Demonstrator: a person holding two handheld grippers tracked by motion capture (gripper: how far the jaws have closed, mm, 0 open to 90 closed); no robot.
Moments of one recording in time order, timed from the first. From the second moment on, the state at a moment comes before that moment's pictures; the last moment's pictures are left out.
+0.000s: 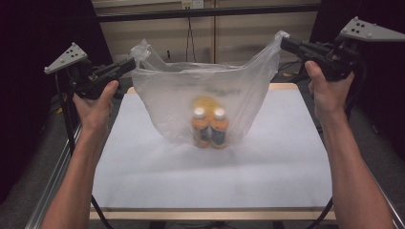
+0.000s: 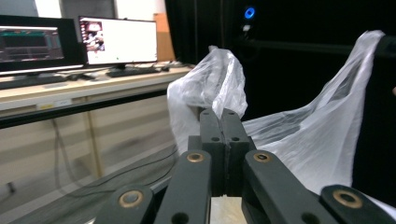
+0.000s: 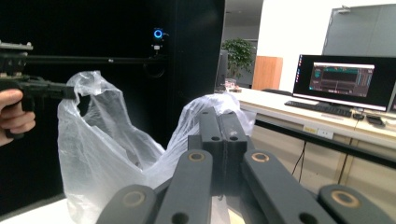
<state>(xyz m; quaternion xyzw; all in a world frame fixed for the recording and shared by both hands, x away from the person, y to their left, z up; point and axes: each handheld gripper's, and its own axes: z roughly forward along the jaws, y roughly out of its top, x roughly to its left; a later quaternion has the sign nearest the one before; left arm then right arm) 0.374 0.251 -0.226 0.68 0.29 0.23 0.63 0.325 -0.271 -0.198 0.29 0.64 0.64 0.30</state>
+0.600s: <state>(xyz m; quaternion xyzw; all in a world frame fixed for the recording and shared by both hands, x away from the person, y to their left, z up) 0.379 0.253 -0.268 0.70 0.29 0.20 0.62 0.325 -0.285 -0.252 0.32 0.65 0.63 0.29</state>
